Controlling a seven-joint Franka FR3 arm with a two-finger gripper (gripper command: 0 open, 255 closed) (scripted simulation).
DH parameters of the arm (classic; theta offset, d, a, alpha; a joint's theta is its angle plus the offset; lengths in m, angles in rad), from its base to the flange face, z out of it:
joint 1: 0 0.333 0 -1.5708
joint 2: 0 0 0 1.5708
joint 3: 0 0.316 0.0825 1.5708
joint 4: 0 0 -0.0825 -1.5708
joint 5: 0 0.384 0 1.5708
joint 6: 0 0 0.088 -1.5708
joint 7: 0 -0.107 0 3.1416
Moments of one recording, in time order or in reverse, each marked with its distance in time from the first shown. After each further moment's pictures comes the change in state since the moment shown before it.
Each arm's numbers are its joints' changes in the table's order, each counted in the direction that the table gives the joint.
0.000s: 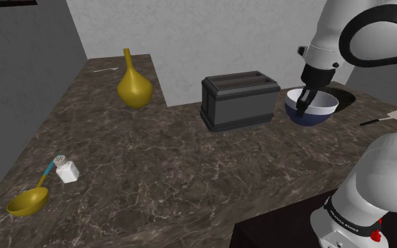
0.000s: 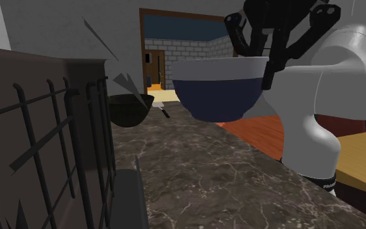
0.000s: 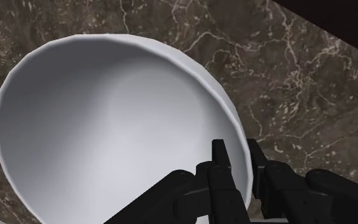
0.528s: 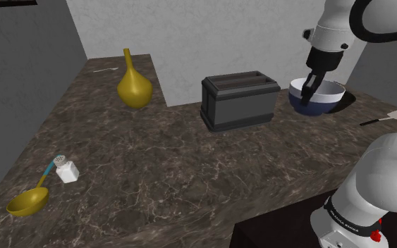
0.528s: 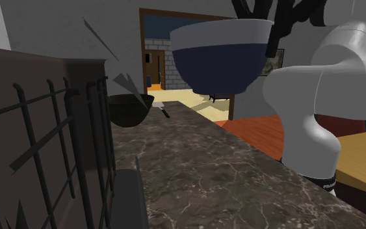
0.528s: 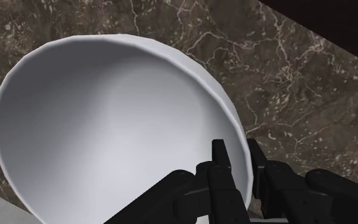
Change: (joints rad) arm 0.000 0.035 0.005 0.127 0.005 -0.092 0.008
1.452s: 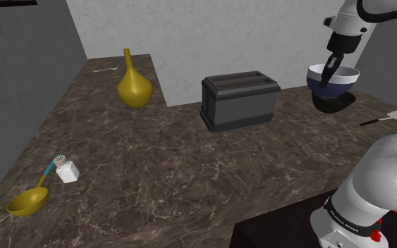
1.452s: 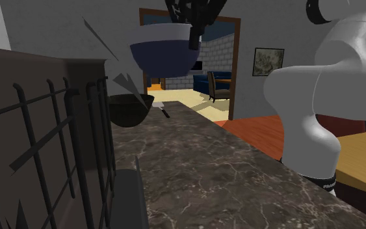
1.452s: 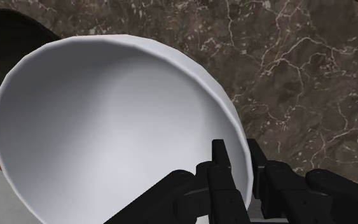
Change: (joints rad) arm -0.073 0.111 -0.279 0.132 -0.205 0.026 0.257
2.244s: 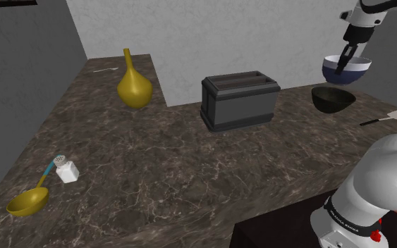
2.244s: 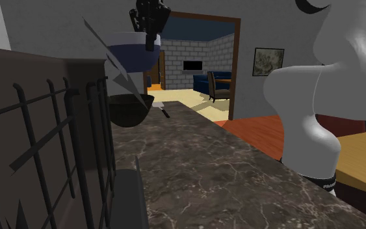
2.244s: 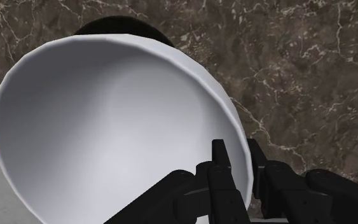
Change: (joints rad) arm 0.015 0.243 -0.307 0.247 -0.108 0.085 0.273
